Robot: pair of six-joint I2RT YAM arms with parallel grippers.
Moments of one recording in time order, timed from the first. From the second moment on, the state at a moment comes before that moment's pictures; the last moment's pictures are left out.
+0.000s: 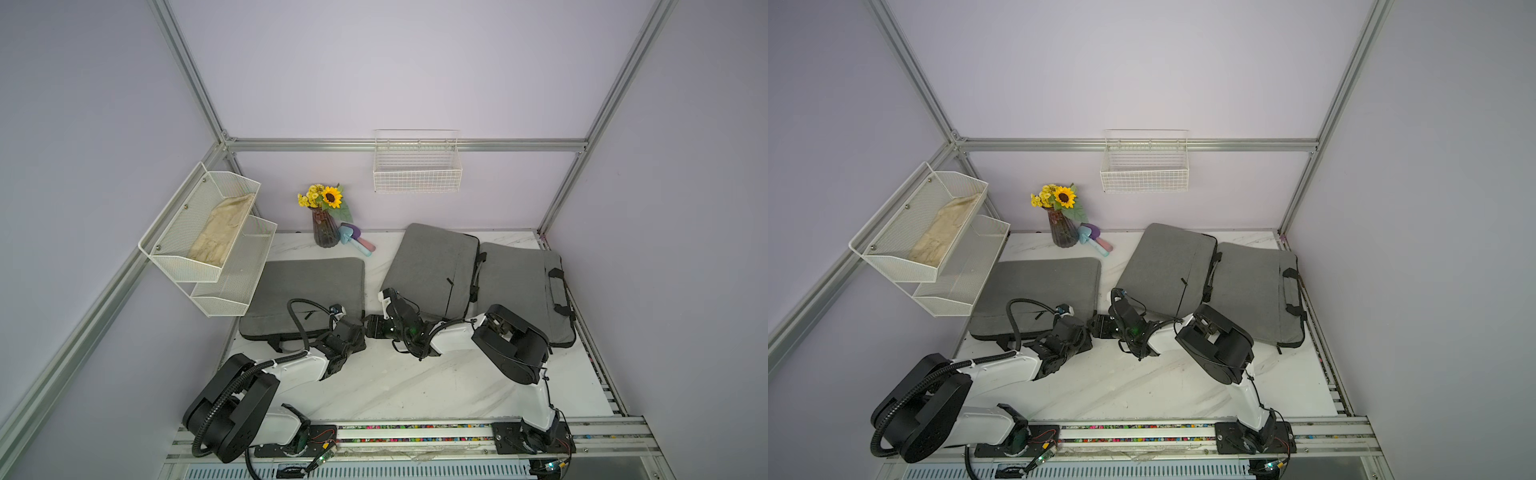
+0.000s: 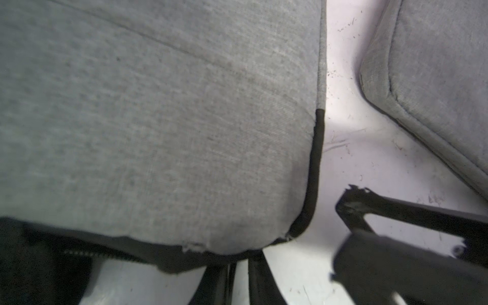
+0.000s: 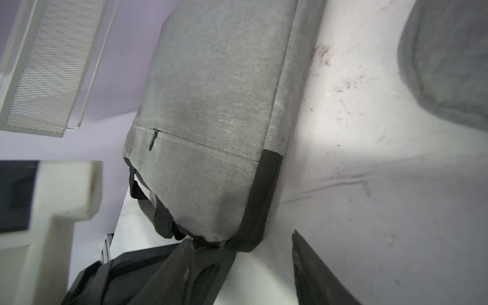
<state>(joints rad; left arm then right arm) -0.55 1.36 0.44 0.03 -0.28 -0.78 0.91 2.08 1.09 0.48 -0.12 0.88</state>
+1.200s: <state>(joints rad) -0.41 1.11 0.43 -0.38 -0.28 -0.93 0.81 2.03 0.98 0.50 -0.10 0.86</state>
